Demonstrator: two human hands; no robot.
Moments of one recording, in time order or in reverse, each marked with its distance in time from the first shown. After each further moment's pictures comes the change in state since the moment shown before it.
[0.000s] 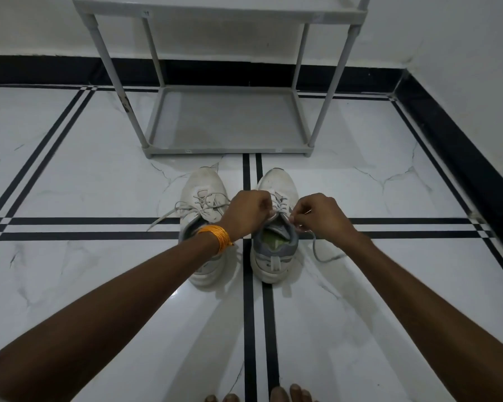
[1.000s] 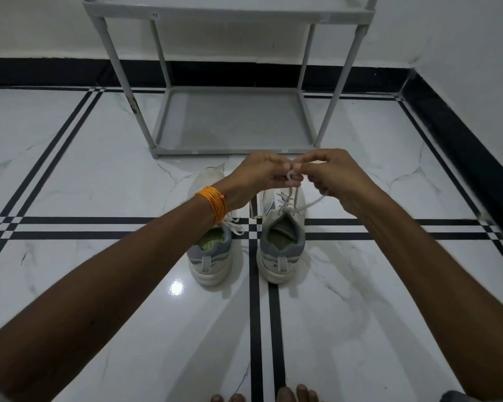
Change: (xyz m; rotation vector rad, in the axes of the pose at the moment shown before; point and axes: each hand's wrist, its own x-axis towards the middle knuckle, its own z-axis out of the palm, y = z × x) left_hand 0.017 0.040 -0.065 -0.971 -0.165 -0.134; right_hand -0.003 -0.073 -0.048 0.416 0.120 0.070
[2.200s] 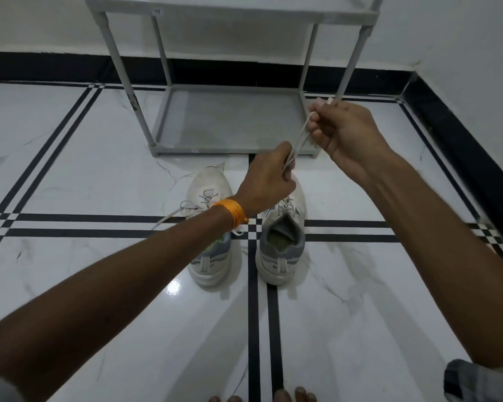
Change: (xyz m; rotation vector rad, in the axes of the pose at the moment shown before) left_hand 0.008 -0.016 0.019 0.770 0.319 0.477; right_hand 0.023 -0.040 -0.015 0.640 -0.065 -0.147
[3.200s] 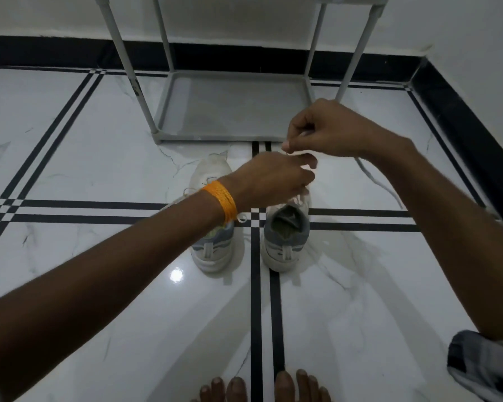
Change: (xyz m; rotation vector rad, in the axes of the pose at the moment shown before) left_hand -0.014 0.012 -0.024 0.616 -0.365 0.568; right_hand -0.003 -0.004 0.014 -1.325 -0.492 -0.290
